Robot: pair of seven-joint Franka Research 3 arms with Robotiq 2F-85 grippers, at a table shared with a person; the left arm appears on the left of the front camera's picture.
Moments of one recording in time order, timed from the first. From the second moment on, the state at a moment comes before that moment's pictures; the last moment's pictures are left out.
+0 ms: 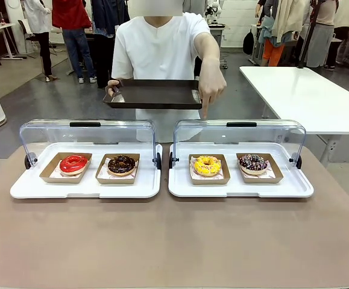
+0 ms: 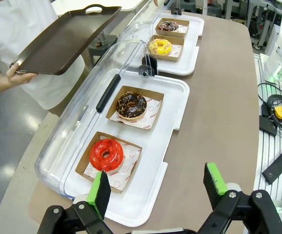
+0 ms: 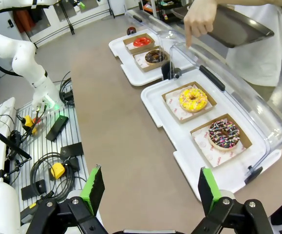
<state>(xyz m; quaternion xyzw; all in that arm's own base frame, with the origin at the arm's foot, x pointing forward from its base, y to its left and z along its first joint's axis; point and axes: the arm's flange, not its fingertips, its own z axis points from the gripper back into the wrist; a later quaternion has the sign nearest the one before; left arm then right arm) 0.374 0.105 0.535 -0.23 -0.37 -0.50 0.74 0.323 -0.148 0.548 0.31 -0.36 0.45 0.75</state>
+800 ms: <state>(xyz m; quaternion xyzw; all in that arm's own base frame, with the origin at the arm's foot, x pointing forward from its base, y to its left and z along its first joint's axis) 0.374 0.103 0.535 -0.23 -0.37 -0.50 0.74 0.345 0.048 0.595 0.12 -0.21 0.65 0.72</state>
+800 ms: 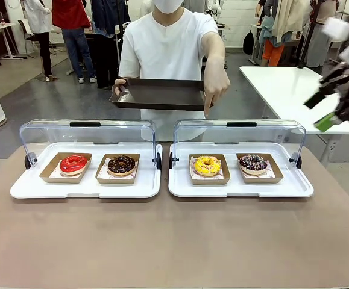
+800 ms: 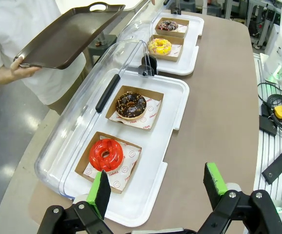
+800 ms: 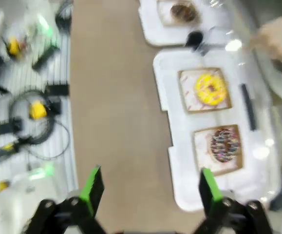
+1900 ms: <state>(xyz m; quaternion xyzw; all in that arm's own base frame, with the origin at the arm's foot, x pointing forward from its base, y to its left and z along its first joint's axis) 0.374 0.104 0.535 -0.23 -0.37 -0.50 0.74 0.369 0.132 0.492 0.03 -0.12 0.71 0.69</state>
